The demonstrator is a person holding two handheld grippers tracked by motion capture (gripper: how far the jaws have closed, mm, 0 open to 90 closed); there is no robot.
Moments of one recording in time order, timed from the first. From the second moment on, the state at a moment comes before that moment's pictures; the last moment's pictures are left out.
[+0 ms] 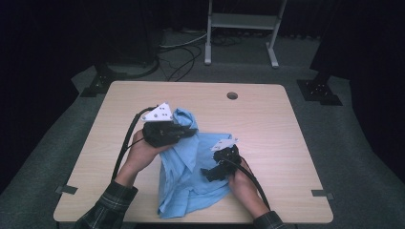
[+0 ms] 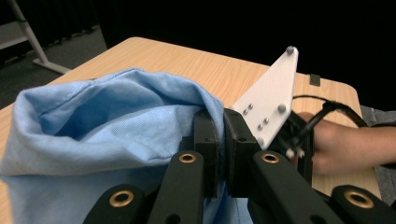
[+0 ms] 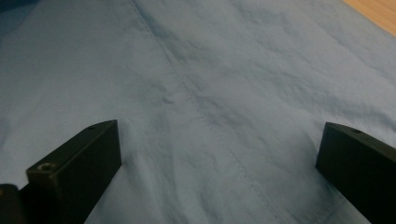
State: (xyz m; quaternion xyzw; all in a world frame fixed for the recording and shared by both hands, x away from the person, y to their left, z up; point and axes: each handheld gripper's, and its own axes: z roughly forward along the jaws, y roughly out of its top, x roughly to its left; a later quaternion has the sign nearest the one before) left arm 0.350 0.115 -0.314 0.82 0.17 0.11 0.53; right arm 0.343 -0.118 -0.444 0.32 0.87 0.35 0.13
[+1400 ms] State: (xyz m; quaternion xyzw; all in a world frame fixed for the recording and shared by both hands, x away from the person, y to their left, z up) left arm 0.363 0.100 -0.322 0.82 0.18 0.10 0.54; right arm 0.355 -0.144 -0.444 0.19 0.91 0.36 0.07
